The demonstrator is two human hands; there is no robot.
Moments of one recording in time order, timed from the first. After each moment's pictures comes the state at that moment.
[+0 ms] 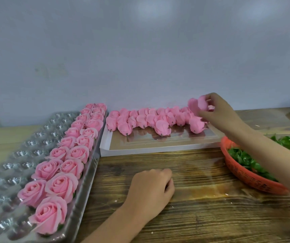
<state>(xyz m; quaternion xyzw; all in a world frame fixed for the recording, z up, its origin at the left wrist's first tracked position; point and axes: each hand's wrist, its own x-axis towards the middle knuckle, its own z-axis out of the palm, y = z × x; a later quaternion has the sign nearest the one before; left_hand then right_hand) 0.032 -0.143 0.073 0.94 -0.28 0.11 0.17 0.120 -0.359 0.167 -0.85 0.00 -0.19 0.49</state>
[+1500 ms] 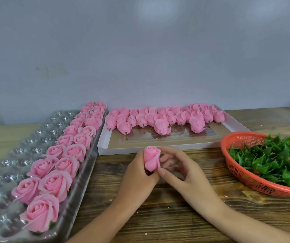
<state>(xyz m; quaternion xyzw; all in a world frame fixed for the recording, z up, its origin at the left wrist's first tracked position) 0.047 -0.136 0.069 0.83 -0.10 0.05 0.54 0.030 -0.288 0.063 -0.75 -0.21 -0.11 0.62</state>
